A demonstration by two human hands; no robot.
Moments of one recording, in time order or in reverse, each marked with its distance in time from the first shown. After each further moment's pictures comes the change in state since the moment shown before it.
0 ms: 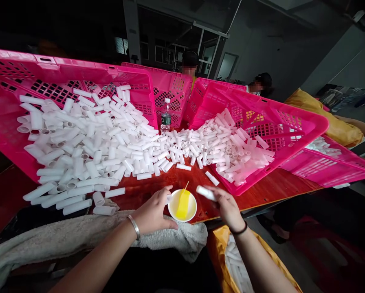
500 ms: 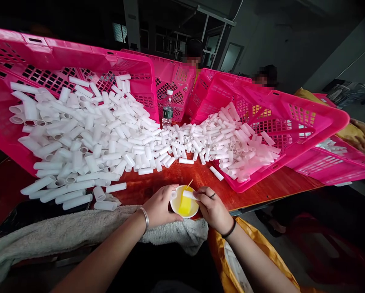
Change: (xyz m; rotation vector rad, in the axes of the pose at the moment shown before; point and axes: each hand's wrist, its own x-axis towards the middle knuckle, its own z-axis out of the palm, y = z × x) left_hand 0.009 -0.008 0.014 -0.055 0.032 0.022; right_hand -0.009 0.005 0.034 -0.549 -0.176 -0.461
